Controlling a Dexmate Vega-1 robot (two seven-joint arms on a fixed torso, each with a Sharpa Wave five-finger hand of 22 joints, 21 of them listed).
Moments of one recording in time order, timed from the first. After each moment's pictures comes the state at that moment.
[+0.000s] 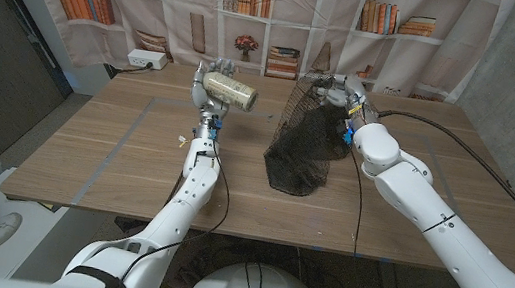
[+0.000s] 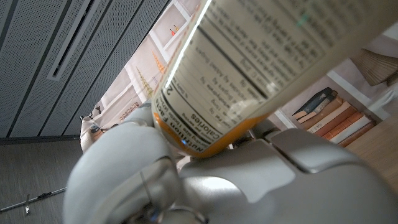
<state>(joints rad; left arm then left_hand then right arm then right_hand) 0.78 -0.05 0.13 -1.10 -1.27 -0.42 -0.53 0.65 0.12 0.51 0.06 0.23 0.60 -0.06 0.95 0.68 0.83 -0.14 0.55 0.35 0.66 -0.06 0.21 0.46 0.36 -0.04 0.59 0.21 -0.79 -0.57 -0.48 -1.86 0.25 -0.21 -0.33 1.50 0.05 0.30 -0.17 0.38 0.95 -0.10 0.39 0.30 0.94 -0.09 0.43 0.33 1.14 -0.21 0.39 0.48 0.71 -0.07 1.29 0.40</state>
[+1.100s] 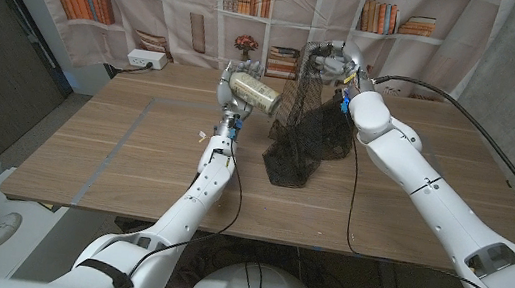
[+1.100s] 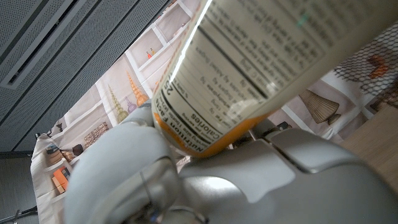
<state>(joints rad) 0.75 -0.06 0.20 -1.08 -1.23 -0.34 -0.51 0.65 0.12 0.51 0.06 0.23 0.60 -0.06 0.95 0.68 0.82 -0.14 0.55 0.35 0.66 -0.06 0.21 0.46 0.36 -0.04 0.59 0.21 -0.60 -0.50 -0.55 -1.72 0.12 -0.19 -0.34 1.50 0.06 0.30 -0.17 0.37 0.96 -0.10 0.37 0.28 0.94 -0.10 0.42 0.33 1.12 -0.21 0.39 0.49 0.70 -0.07 1.29 0.38</state>
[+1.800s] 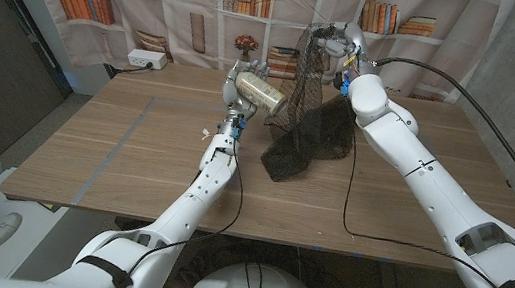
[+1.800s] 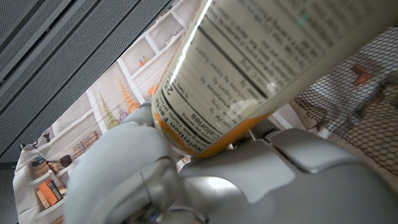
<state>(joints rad) 0.73 -0.05 0.22 -1.07 -1.21 -0.32 -0.52 0.65 0.12 0.51 0.06 0.23 0.60 -0.07 0.95 0.68 0.82 -0.14 0.55 0.35 0.66 -0.06 0.21 0.46 0.36 -0.04 0.59 0.21 -0.51 -0.46 -0.56 -1.67 0.07 -0.19 -0.36 1.50 0.06 0.30 -0.17 0.37 0.96 -0.10 0.35 0.27 0.94 -0.10 0.42 0.34 1.12 -0.21 0.39 0.49 0.70 -0.07 1.29 0.38</state>
